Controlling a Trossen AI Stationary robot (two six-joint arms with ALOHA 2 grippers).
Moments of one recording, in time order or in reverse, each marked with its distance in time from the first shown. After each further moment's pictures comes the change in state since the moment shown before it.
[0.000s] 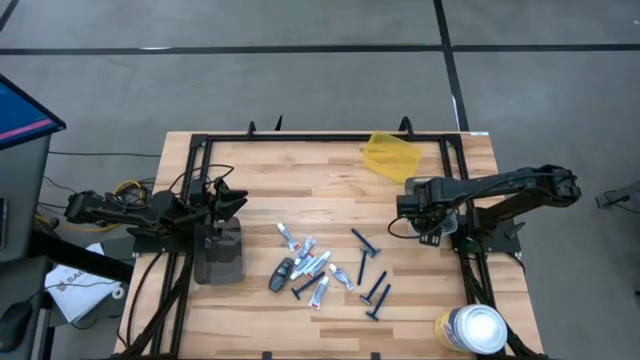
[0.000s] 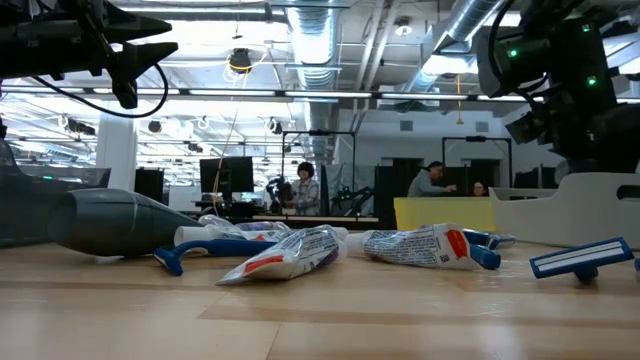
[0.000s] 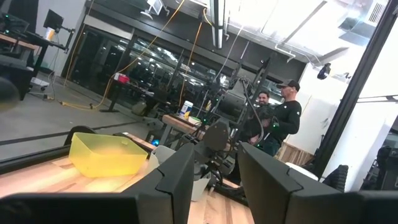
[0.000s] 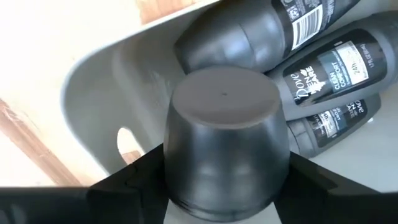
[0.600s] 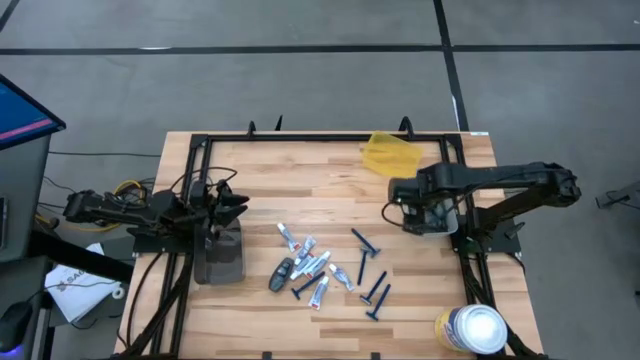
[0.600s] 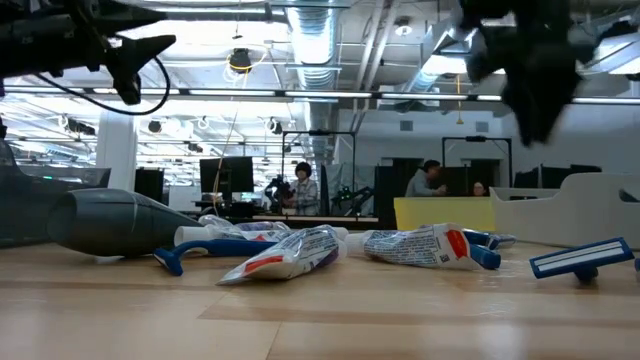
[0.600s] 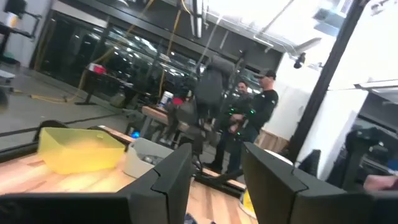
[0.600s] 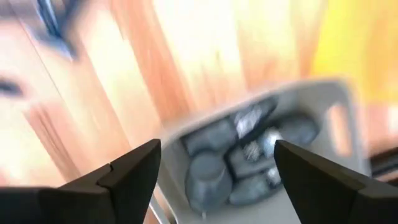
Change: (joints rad) left arm -0.001 0.021 0.023 -0.011 0.107 -0.009; right arm -0.001 0.000 0.316 -0.027 0.079 0.032
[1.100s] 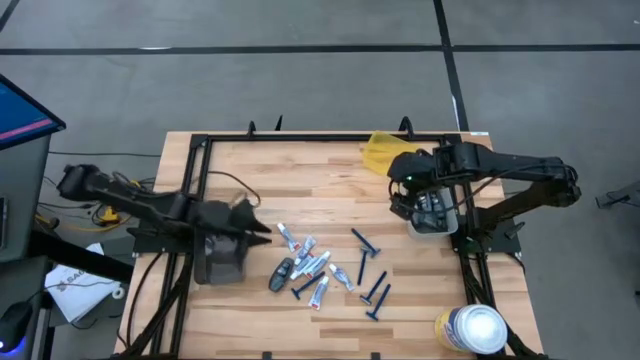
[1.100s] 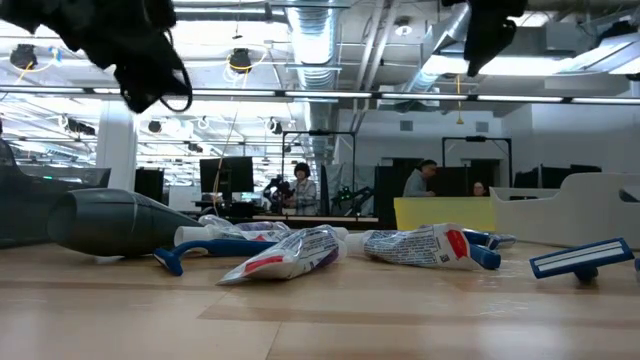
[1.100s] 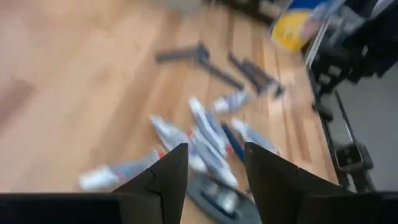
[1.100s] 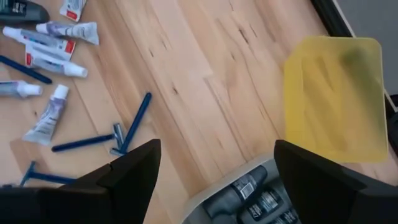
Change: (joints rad) left arm -0.130 0.633 0.468 -0.655 0.087 -0.169; right arm 0.007 0.000 0.326 0.004 0.053 0.106
